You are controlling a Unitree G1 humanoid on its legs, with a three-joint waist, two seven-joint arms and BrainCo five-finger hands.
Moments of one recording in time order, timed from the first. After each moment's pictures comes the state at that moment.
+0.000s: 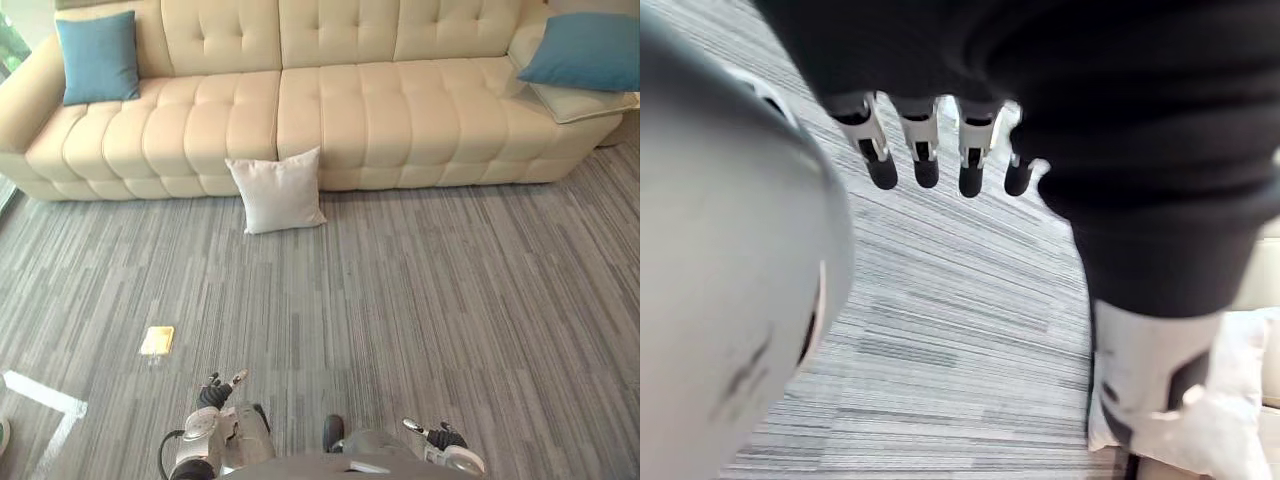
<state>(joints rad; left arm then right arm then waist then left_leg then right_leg) 0.00 -0.06 0.31 0.93 -0.02 -0.03 0.08 0.08 -0.09 -0.32 0.95 0.03 0.03 -0.12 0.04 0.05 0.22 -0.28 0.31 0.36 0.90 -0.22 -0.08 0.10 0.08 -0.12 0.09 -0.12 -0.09</state>
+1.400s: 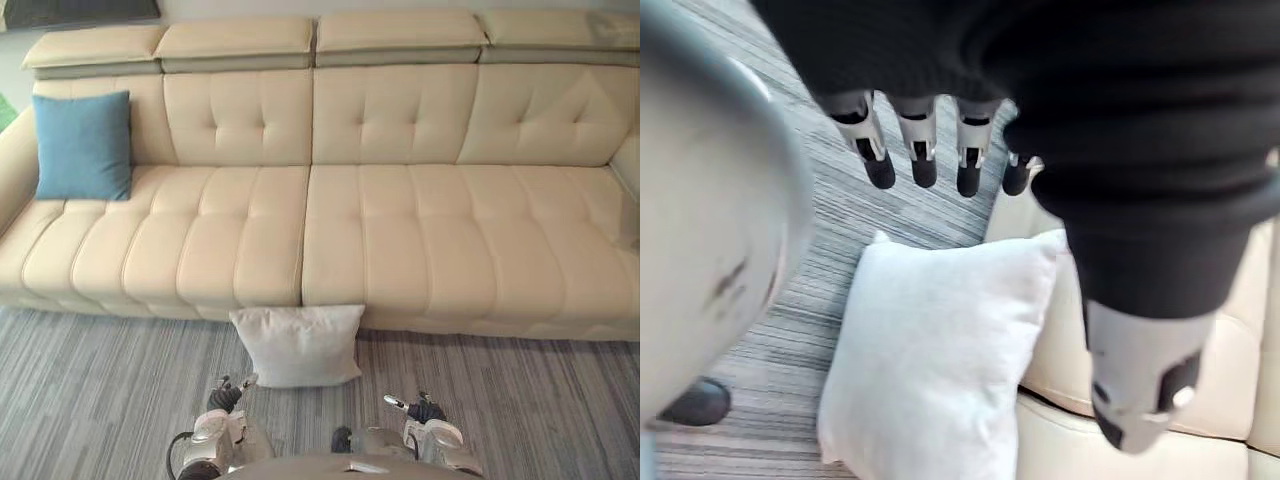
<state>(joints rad) 0.00 -0.08 0.29 0.94 0.00 -0.02 0.08 0.03 -0.04 -0.27 0.92 0.03 0.03 -0.11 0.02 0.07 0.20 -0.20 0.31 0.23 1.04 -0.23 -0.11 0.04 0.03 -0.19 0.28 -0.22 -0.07</state>
